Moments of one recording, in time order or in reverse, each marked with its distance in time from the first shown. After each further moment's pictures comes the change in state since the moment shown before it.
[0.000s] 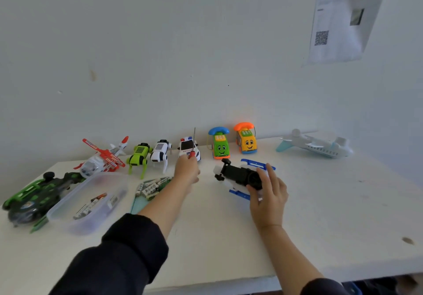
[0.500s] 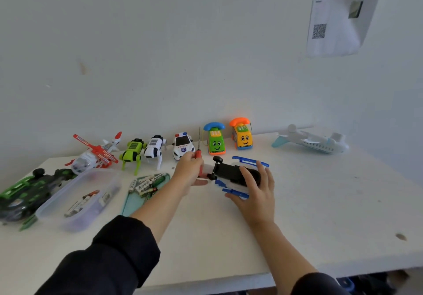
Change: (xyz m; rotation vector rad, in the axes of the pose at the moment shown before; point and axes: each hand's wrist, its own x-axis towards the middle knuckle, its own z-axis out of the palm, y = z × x) left_hand -0.007 -0.006 0.011 0.017 -0.161 -0.019; right_hand 0.000 0.003 0.002 -0.033 -0.219 -0.087
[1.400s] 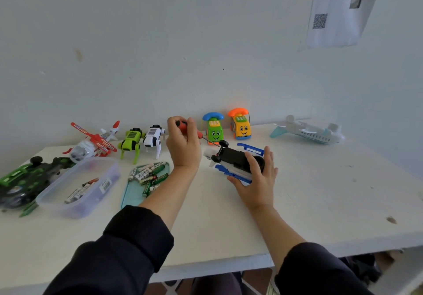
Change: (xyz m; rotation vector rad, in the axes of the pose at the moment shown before) left_hand -0.019 0.017 0.006 -0.200 0.507 0.831; right_hand 0.001 -0.005 -0.004 0.071 -0.025 0.135
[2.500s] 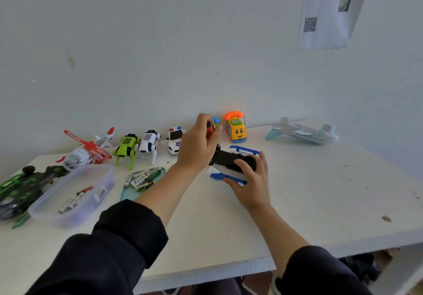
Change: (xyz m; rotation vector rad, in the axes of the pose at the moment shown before) left_hand 0.004 0.014 0.011 0.278 -0.446 0.465; right_hand 0.006 -0.003 -0.005 0.047 -0.050 -0.013
